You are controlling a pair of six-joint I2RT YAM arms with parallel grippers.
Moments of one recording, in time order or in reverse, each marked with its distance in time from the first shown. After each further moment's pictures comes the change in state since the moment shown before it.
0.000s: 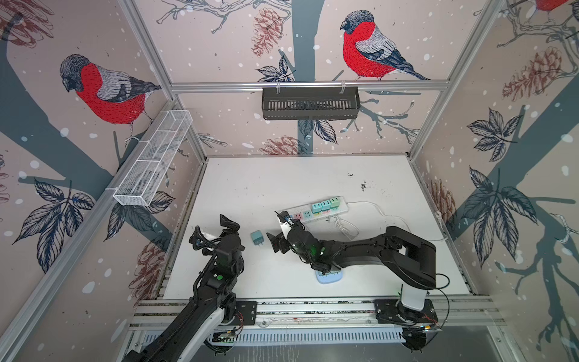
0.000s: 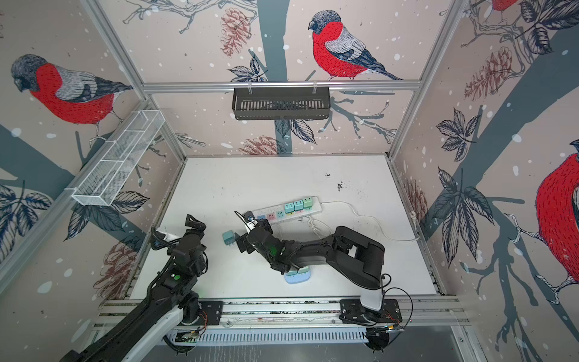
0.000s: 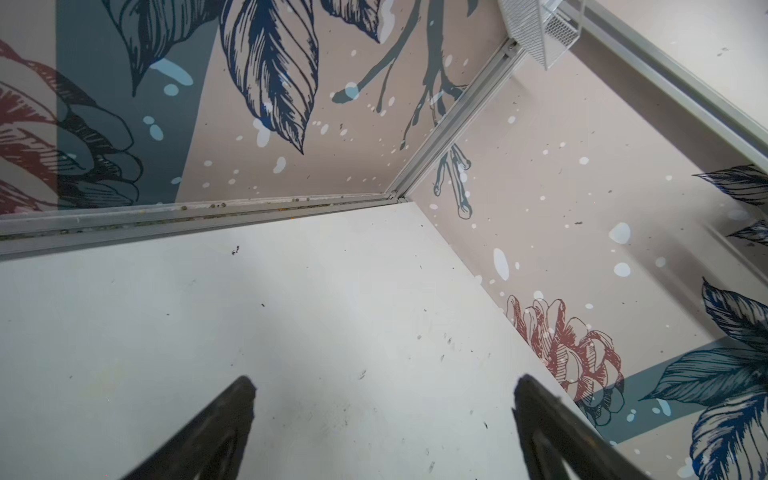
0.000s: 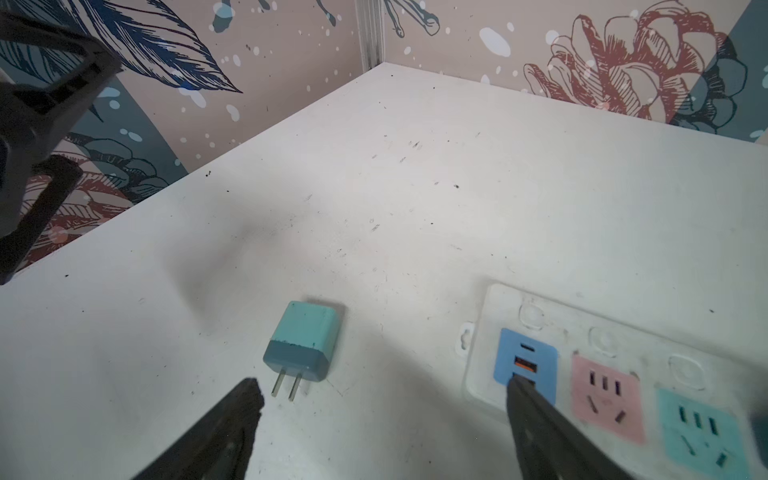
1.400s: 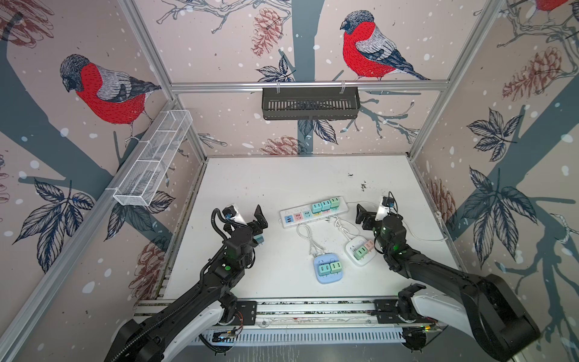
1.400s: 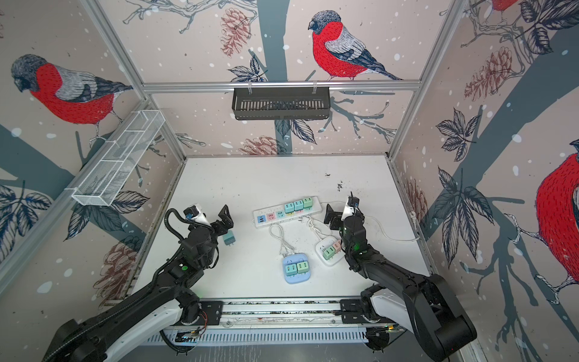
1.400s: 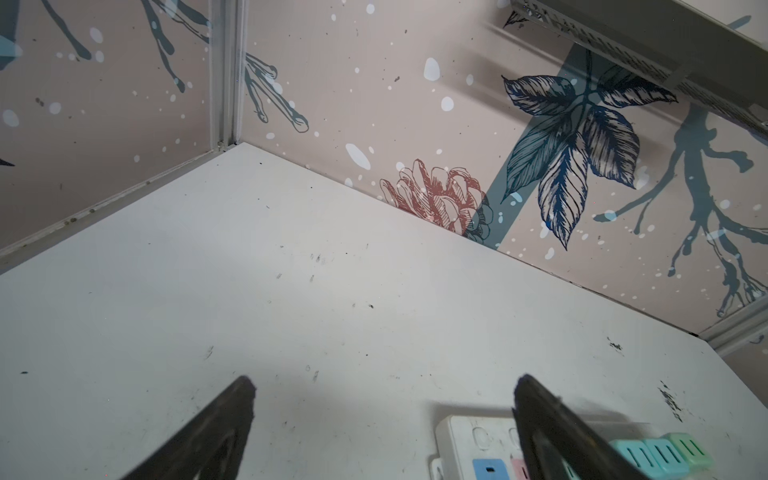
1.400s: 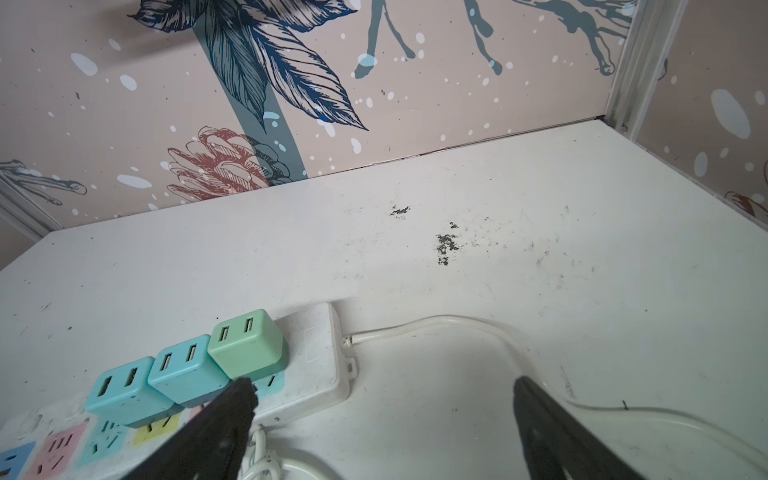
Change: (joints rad) left arm -0.239 0.155 0.133 0.127 0.238 0.406; right arm -0.772 -0.758 -0.715 0.105 -0.087 0.032
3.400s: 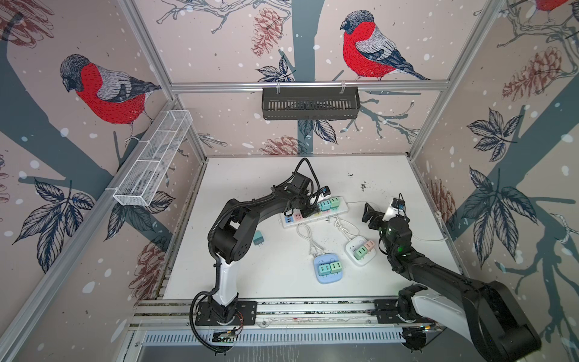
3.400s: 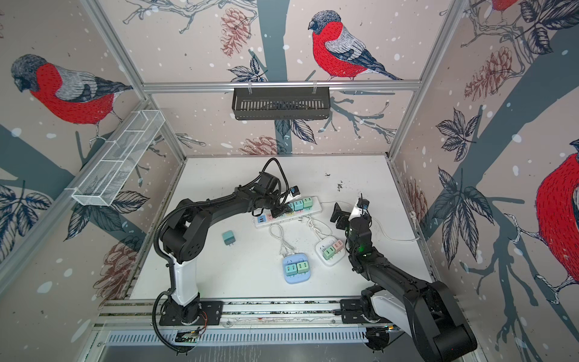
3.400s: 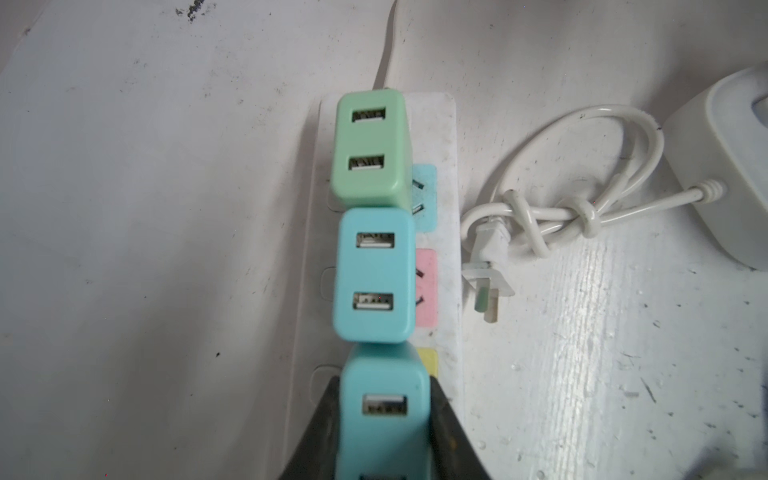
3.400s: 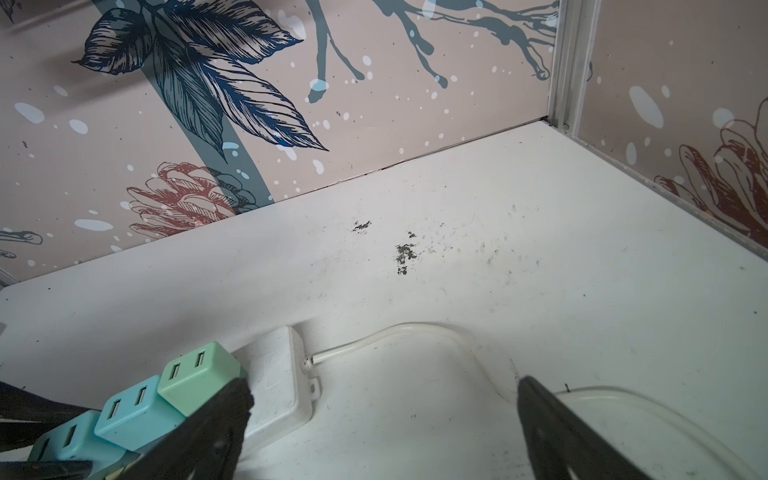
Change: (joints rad) left arm -0.064 1.234 1.123 -0.626 1.020 1.093; right arm -0.096 -0.049 -0.060 0.040 0.025 0.049
